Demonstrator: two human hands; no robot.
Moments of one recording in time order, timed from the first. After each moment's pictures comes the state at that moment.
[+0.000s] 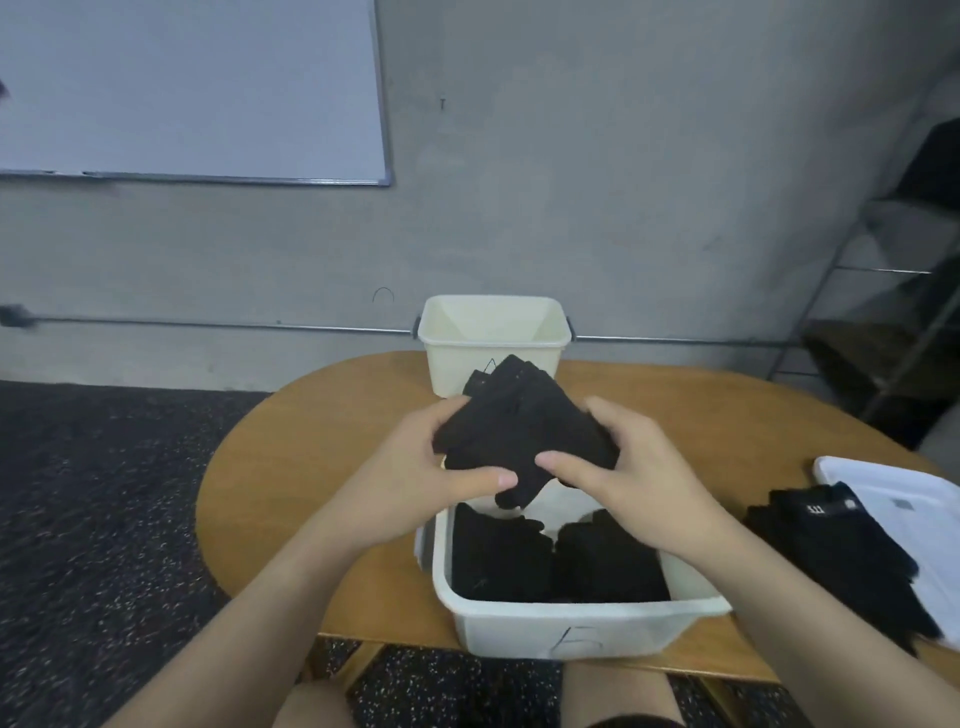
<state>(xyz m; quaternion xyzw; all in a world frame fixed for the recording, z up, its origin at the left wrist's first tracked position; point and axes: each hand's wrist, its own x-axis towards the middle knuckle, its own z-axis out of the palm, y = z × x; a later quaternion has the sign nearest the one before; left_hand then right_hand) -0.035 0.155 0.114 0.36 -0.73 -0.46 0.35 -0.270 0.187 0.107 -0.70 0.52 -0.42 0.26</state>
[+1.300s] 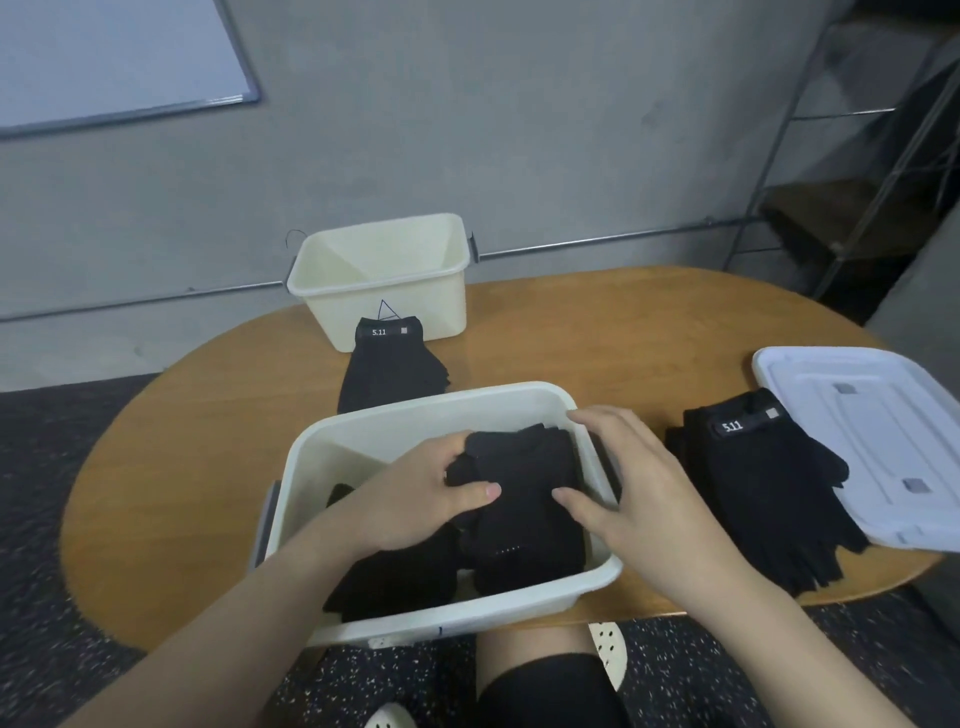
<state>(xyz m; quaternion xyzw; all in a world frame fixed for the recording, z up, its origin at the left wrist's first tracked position) -0.167 0.115 0.018 0.39 -0.78 -0.47 0.12 -0.390 0.222 0.016 -0.64 0.67 -0.33 0.20</state>
